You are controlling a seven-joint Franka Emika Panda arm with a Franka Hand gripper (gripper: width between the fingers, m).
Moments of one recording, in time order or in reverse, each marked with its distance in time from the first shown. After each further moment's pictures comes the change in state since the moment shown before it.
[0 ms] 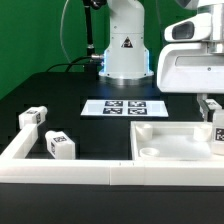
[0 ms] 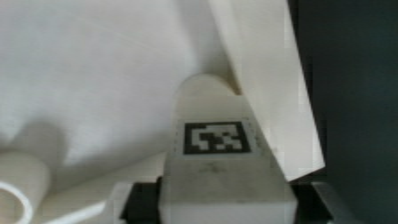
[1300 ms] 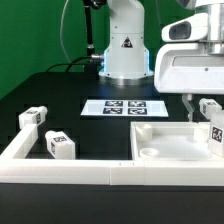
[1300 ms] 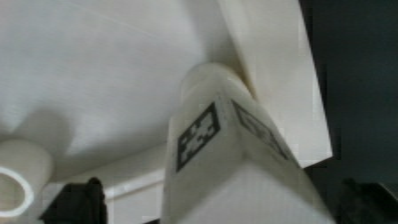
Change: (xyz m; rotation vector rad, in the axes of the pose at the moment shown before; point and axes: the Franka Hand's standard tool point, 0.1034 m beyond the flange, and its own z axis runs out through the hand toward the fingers) arm 0.008 0.003 0.000 -0.001 0.002 -0.115
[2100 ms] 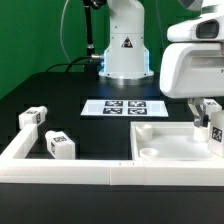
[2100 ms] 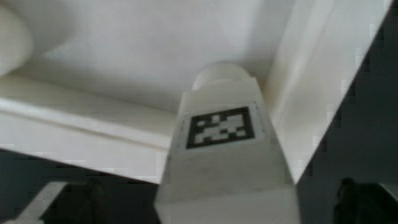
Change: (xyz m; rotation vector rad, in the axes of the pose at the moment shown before) arm 0.002 -0.003 0.000 -0.029 0.007 -0.682
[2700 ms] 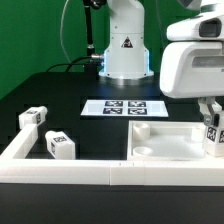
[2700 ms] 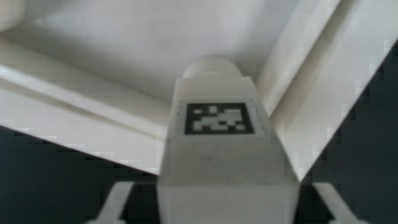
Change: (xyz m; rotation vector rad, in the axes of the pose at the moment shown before) arm 0.000 0.000 0.001 0.001 0.002 0.066
